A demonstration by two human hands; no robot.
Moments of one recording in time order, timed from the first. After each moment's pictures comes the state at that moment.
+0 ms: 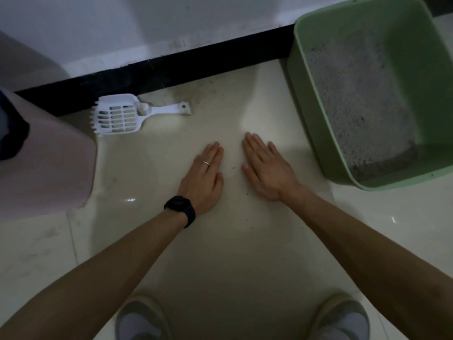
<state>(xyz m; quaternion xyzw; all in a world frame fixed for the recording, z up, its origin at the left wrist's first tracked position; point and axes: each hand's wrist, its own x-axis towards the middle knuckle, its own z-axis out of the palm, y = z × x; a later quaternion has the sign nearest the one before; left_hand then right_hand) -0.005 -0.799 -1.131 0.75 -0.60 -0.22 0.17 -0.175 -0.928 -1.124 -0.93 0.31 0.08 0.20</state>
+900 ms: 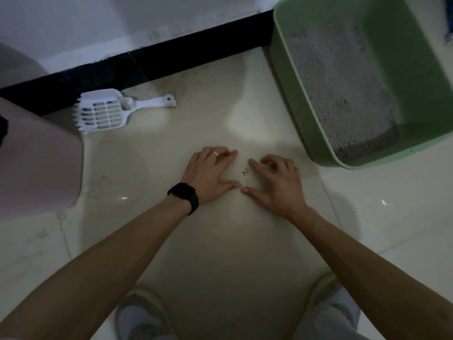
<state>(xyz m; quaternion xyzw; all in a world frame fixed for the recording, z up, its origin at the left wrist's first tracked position) -0.019 -0.815 -1.129 0.69 -0.69 -0.19 0.07 -0.241 -0.879 -1.131 -0.89 0.44 -0.03 0.16</state>
